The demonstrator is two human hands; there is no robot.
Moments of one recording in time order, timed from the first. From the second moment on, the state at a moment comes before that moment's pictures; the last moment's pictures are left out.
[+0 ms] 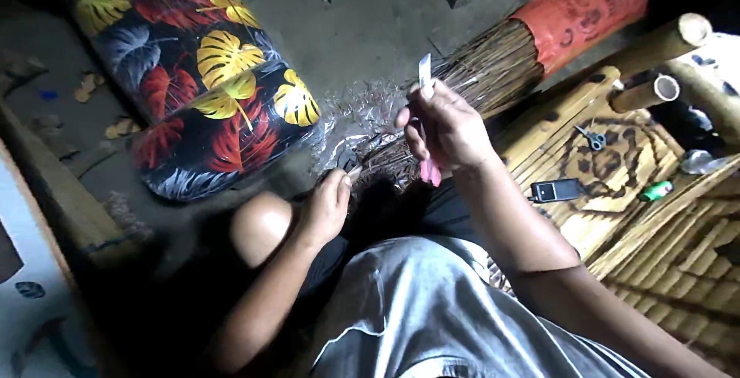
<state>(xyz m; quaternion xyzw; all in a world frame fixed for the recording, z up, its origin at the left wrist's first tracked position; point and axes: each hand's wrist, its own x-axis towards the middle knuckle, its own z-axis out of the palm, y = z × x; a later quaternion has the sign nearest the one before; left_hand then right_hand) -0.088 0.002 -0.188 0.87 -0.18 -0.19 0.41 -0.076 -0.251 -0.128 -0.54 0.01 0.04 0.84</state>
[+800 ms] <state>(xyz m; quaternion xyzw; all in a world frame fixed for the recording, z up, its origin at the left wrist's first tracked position) -0.079 0.011 -0.183 0.51 -0.07 -0.41 0.75 -0.086 -0.226 -0.163 -0.59 -0.02 0.08 0.81</state>
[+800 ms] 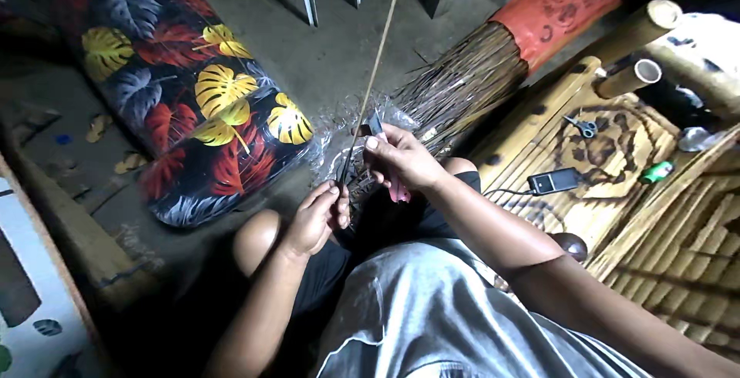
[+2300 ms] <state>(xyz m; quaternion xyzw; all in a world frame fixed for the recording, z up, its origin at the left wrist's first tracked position) -0.096 -0.003 -0.189 0.80 -0.20 -0.11 0.56 -0.088 -0.244 -0.178 -0.63 0.00 0.09 0.77</state>
